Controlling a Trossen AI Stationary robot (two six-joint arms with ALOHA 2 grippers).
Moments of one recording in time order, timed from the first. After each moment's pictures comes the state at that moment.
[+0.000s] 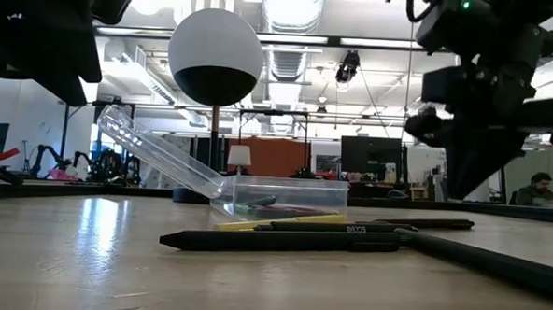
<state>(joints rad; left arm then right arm) -0.63 1.41 0.94 -0.56 -0.37 -1.50 0.13 1.33 0.63 -0.46 0.03 -0.19</state>
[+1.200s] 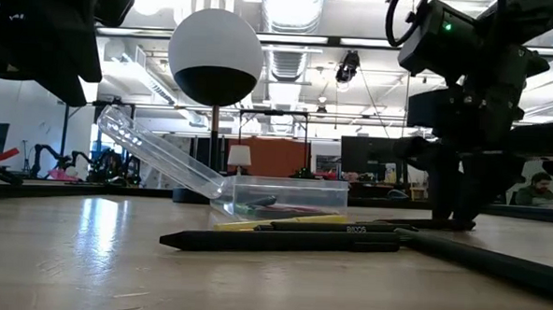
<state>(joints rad) -0.62 1.41 0.94 -0.56 -0.34 -1.50 0.13 1.56 0.65 -0.31 -0.01 -0.20</state>
